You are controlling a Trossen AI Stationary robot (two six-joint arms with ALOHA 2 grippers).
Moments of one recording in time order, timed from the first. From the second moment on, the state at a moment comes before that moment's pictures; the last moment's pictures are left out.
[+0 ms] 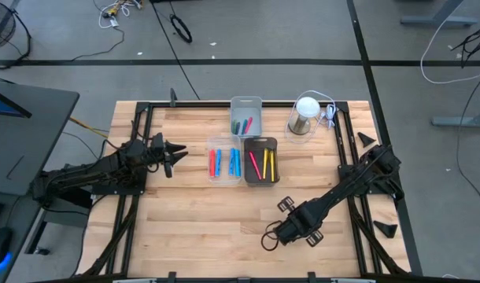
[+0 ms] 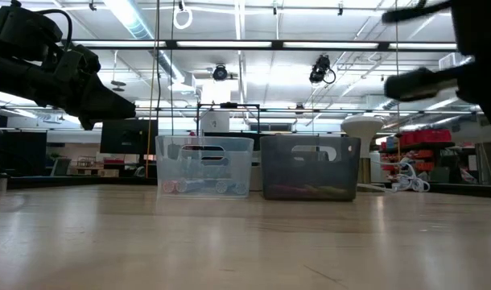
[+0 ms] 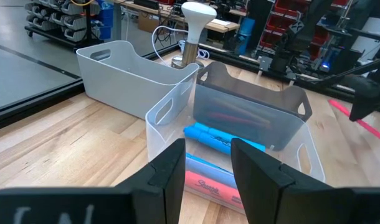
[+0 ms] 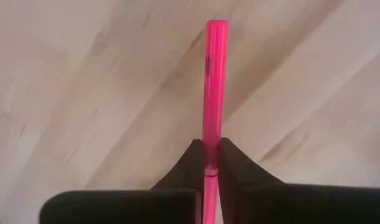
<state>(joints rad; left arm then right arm) 0.34 0.22 0.01 0.05 -0.01 -0.21 0.59 1.84 1.23 -0.98 -0.01 -0.06</state>
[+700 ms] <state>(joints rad) 0.34 0.22 0.01 0.05 -0.01 -0.21 0.39 1.84 1.52 -1.24 0.21 -0.57</state>
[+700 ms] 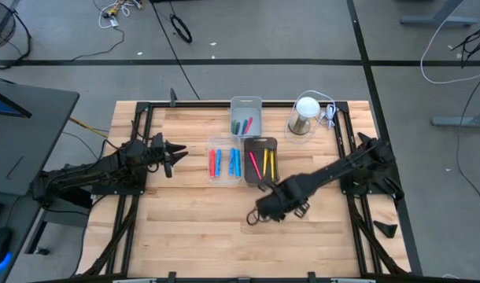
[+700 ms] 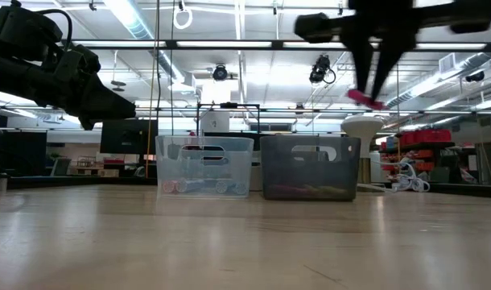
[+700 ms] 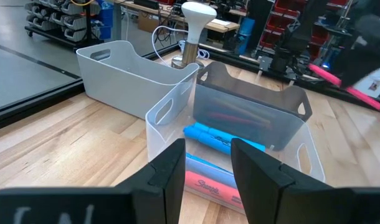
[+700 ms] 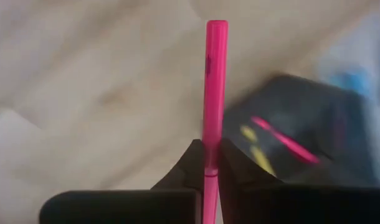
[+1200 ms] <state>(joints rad) 0.34 0.22 0.01 0.05 -0.01 -0.21 0.10 1.83 1.59 -1.12 0.31 -1.07</state>
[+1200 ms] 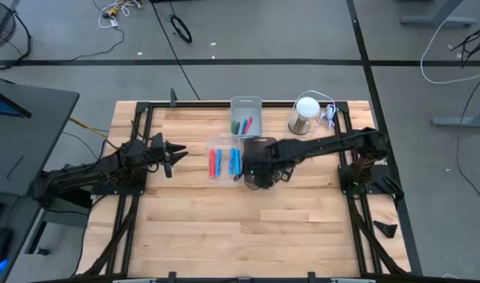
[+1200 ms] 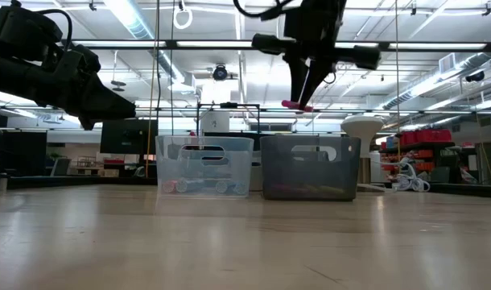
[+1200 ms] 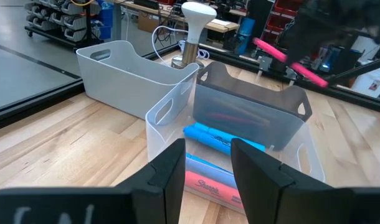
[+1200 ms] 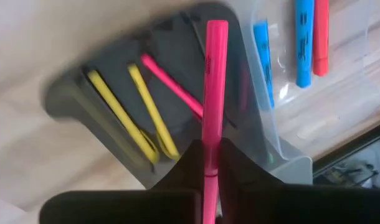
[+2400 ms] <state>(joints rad) 0.34 0.22 0.01 0.05 -0.01 -0.21 -0.09 2.05 1.58 -1.06 0.11 -1.39</state>
